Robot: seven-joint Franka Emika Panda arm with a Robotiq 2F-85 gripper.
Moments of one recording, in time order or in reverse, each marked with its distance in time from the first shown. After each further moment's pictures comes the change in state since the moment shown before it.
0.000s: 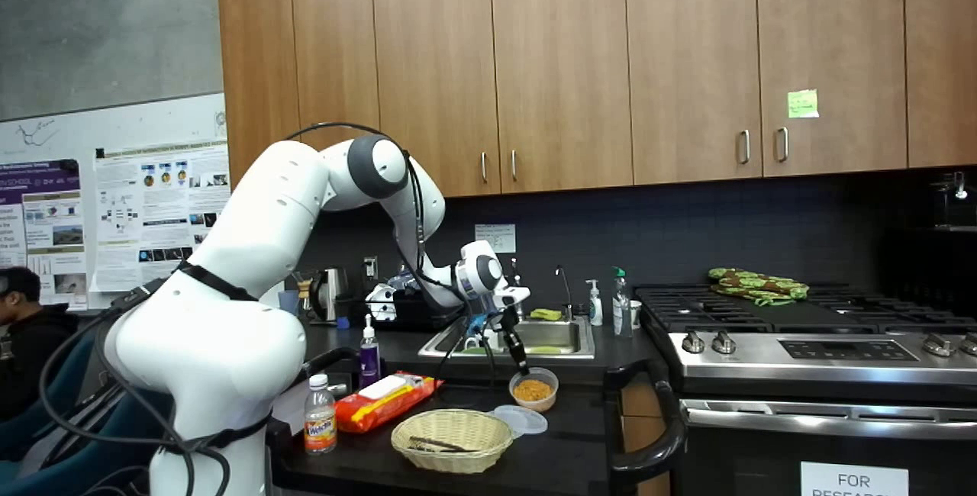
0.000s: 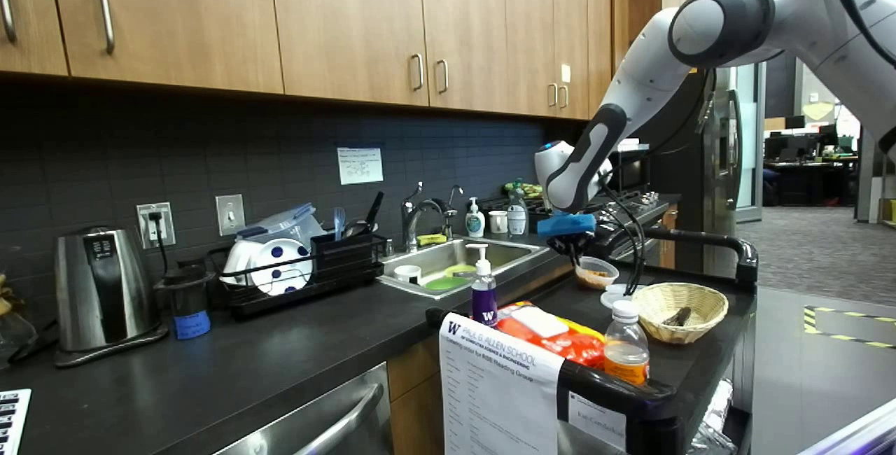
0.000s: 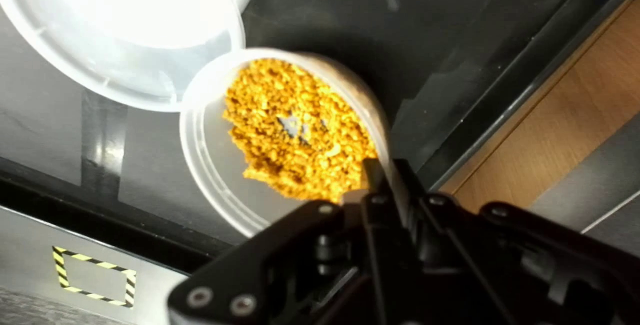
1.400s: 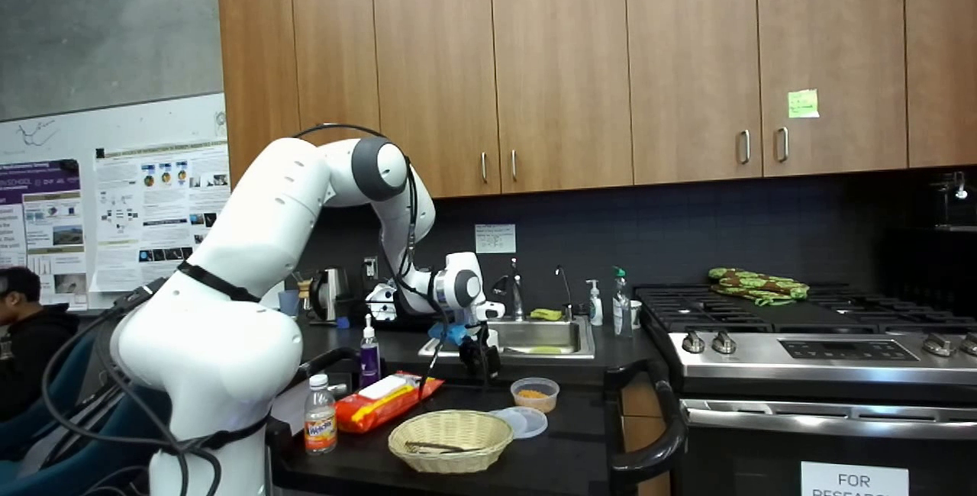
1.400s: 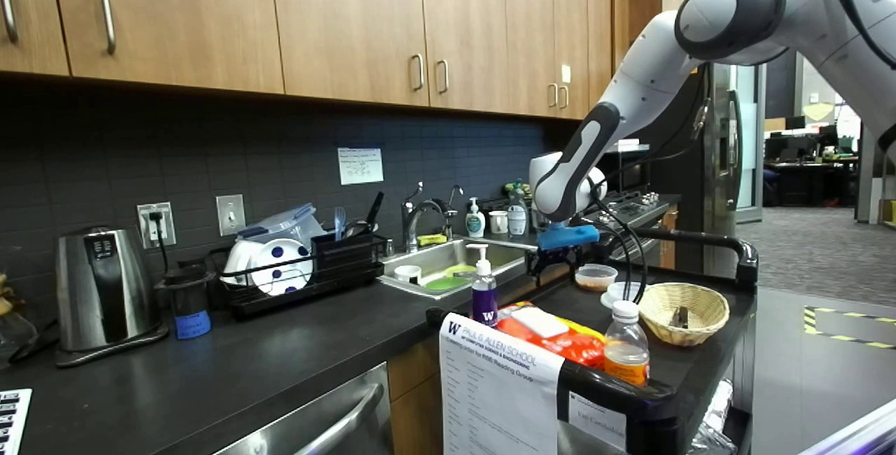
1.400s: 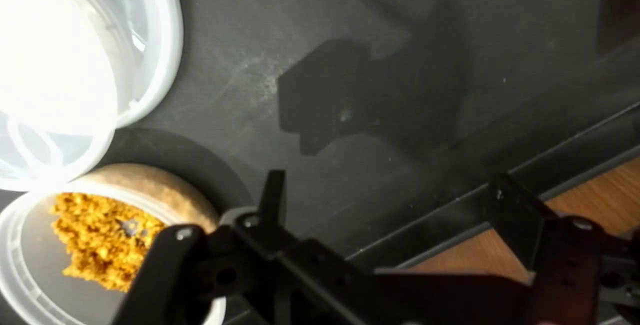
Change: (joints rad) arm -0.064 -0.018 0.183 -0.104 0.185 0.074 -0.530
